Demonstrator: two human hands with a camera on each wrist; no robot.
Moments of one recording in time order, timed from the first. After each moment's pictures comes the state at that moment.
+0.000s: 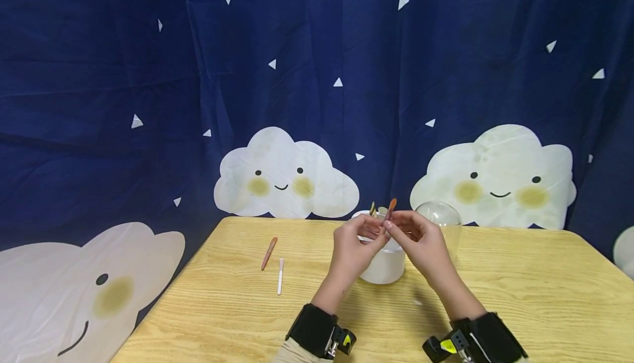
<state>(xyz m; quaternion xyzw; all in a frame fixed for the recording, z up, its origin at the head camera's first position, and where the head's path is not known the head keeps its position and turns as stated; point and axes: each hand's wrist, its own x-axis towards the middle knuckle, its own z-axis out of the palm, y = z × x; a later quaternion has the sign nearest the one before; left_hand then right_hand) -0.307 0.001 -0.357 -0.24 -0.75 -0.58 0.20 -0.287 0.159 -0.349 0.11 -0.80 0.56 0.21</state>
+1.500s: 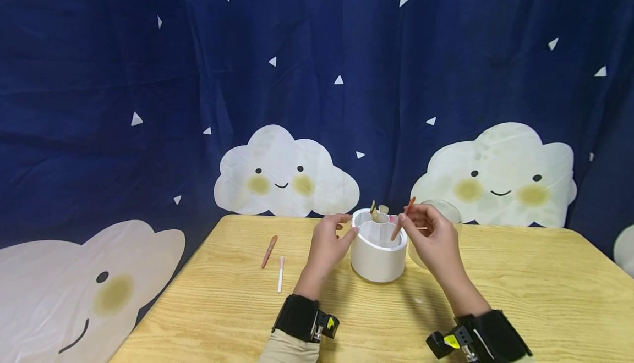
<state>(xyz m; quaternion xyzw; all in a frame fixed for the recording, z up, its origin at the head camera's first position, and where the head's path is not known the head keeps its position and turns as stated) -0.330 -0.039 -0.364 -0.15 -0.85 -0.48 0.17 -0.288 0.166 -0.345 0.07 -0.79 0.53 0.30</state>
